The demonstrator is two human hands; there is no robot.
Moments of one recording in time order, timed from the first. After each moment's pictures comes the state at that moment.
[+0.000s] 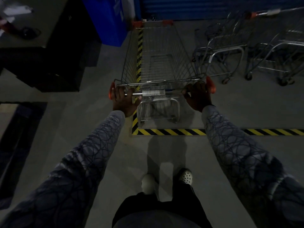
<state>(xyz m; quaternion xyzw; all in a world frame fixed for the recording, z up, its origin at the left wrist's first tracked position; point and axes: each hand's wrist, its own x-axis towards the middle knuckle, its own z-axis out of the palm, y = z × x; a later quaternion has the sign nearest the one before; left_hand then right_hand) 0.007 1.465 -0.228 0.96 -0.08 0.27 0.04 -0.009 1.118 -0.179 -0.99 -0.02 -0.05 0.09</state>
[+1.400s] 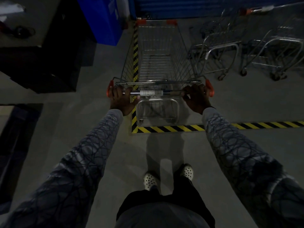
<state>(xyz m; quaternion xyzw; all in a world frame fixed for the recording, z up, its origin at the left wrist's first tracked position) 0.000 1.499 -0.229 0.95 -0.11 0.29 0.03 -0.042 1.146 -0.173 -0.99 0.00 0.01 0.11</state>
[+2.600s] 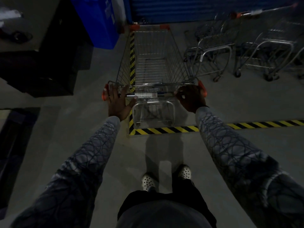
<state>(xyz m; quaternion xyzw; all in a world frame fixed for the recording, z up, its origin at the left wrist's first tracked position) -0.034 1.483 -0.189 0.97 -0.06 0.14 0.17 -0.055 1.147 -0.159 -0.99 -0.06 -0.06 0.09</state>
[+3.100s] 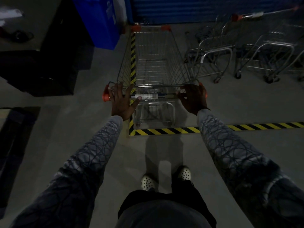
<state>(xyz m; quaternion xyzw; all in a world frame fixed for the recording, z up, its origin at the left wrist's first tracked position) -0.031 1.470 -0.181 0.98 -0.08 0.10 0.17 -0.042 1.138 -0.175 -0.99 0.00 -0.10 0.09</state>
